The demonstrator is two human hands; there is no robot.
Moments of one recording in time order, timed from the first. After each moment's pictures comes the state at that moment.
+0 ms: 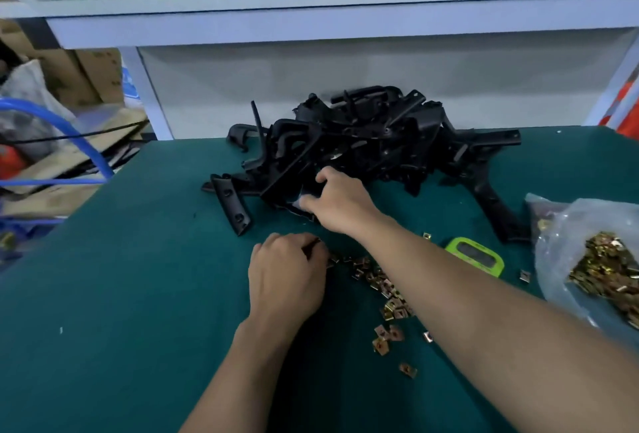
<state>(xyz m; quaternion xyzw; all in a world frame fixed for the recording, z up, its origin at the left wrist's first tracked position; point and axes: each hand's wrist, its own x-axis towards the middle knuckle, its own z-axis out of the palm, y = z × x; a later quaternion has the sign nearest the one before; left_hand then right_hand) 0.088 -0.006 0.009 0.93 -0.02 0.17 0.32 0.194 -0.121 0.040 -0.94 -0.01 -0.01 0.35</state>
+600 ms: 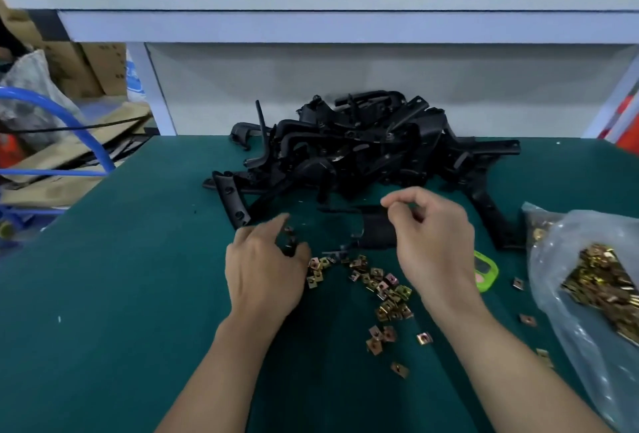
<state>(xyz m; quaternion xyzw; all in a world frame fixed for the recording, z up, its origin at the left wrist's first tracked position) 0.089 0.012 0.011 0.92 0.06 0.19 0.35 0.075 -0.179 0.057 -0.82 0.06 -0.25 0.50</state>
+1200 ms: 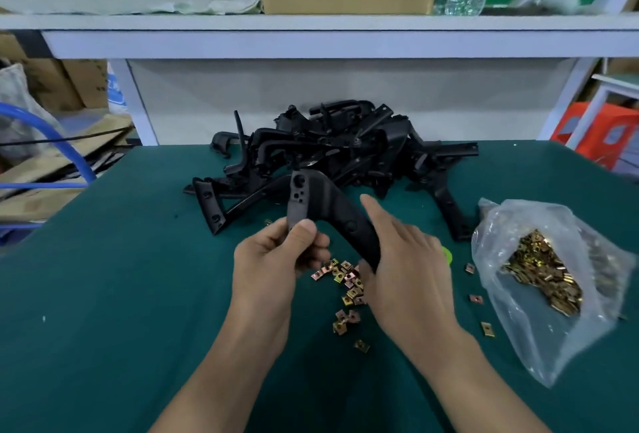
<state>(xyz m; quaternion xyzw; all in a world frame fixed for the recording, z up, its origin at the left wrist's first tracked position) 0.029 -0.035 0.060 0.59 -0.02 0.06 0.80 0.016 -0.193 0.046 -0.95 -0.03 -0.25 0.17</state>
